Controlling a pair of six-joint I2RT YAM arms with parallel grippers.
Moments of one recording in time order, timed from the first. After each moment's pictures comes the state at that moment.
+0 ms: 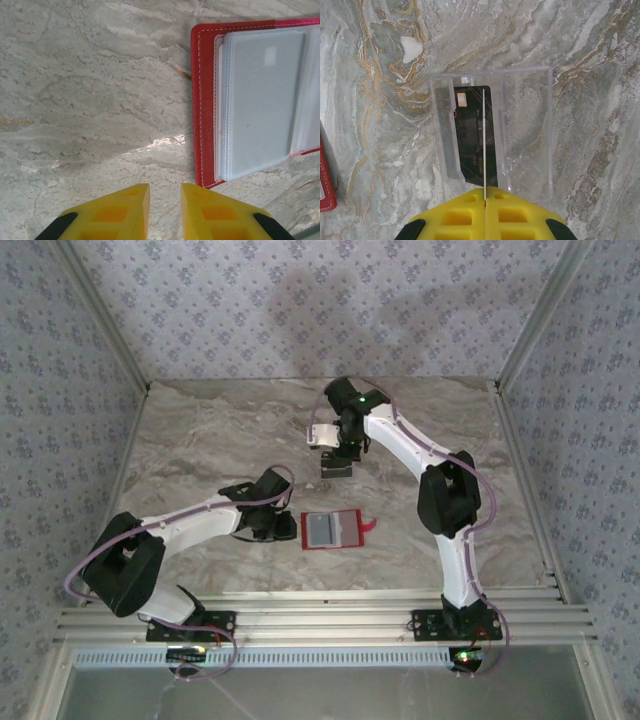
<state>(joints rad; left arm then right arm) -0.72 1.46 0.81 -0.56 0.19 -0.72 0.55 2.13 1.95 -1.07 -0.04 -1.03</state>
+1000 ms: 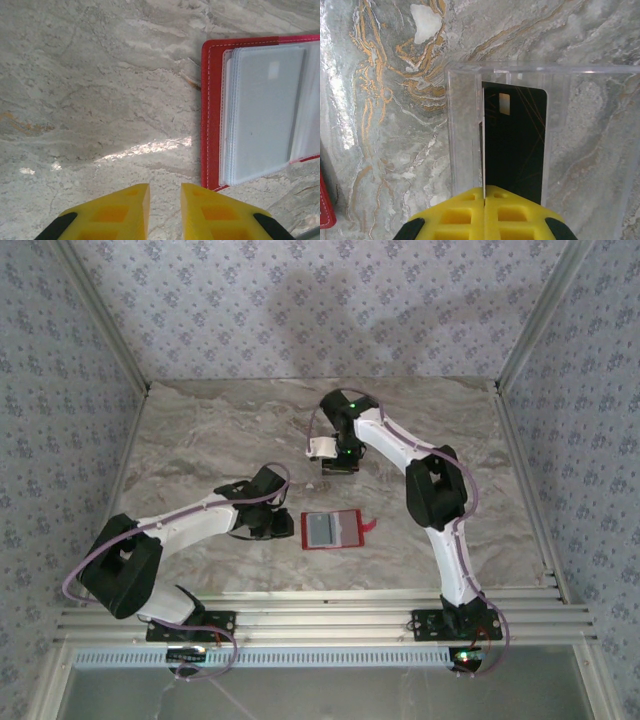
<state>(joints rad) -0.69 1.45 0.81 -0.56 0.19 -0.72 0.55 2.23 1.96 -1.11 -0.04 -1.02</state>
